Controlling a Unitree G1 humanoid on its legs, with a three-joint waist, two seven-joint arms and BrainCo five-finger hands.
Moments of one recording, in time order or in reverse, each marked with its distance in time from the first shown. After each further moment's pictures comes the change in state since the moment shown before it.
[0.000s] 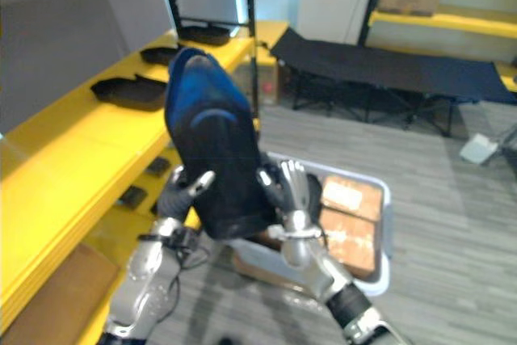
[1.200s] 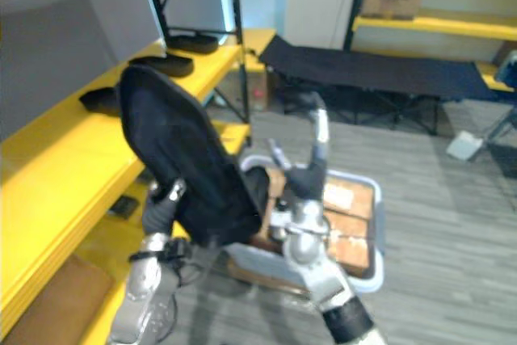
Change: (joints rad) left arm 0.107 -0.050 0.098 0.027 0.240 -0.200 0.314; right arm 0.280 0.070 -0.267 -0.434 0.463 -0.096 0.183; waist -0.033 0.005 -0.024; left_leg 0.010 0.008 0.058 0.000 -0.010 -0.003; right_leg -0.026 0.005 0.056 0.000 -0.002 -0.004
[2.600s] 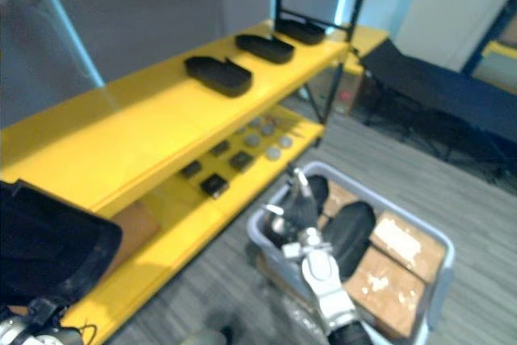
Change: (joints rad) left arm 0.325 -0.210 0.537 -0.245 0.048 -0.228 0.090; right arm -0.001 0.027 0.017 0.350 0.224 0.041 0.380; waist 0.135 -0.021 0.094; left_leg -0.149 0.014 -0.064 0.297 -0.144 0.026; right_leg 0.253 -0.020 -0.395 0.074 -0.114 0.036
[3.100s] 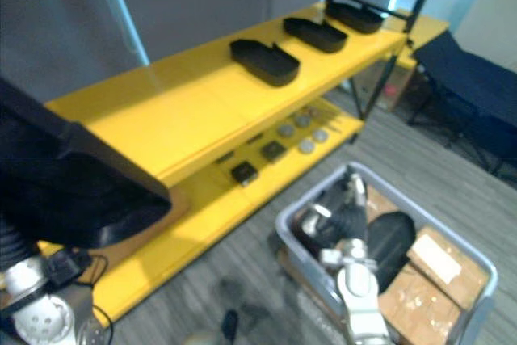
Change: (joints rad) left arm -0.270 0.175 -0.170 -0.011 -0.029 -0.048 -0.202; right arm 0.139 -0.003 -0.262 -0.165 -0.047 -0.083 0.040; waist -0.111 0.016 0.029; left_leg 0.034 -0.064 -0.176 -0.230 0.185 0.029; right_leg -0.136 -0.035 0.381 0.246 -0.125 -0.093
